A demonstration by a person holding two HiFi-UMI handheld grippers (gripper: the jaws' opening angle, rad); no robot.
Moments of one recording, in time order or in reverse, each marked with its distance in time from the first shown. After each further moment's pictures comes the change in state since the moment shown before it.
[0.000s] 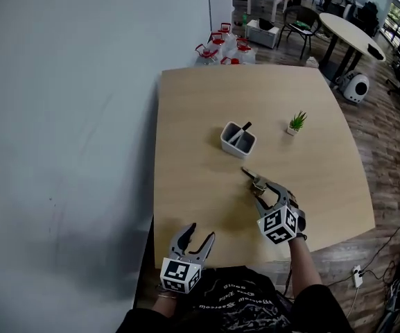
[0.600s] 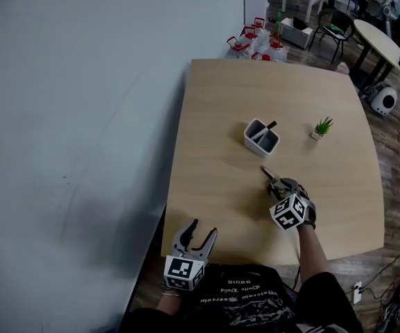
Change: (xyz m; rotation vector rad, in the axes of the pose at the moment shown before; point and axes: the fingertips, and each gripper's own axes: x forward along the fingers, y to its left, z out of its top) left arm -0.023 0.018 0.000 -0.036 0.002 0.192; right arm 0.066 -0.005 -0.034 -0.073 0.121 0.108
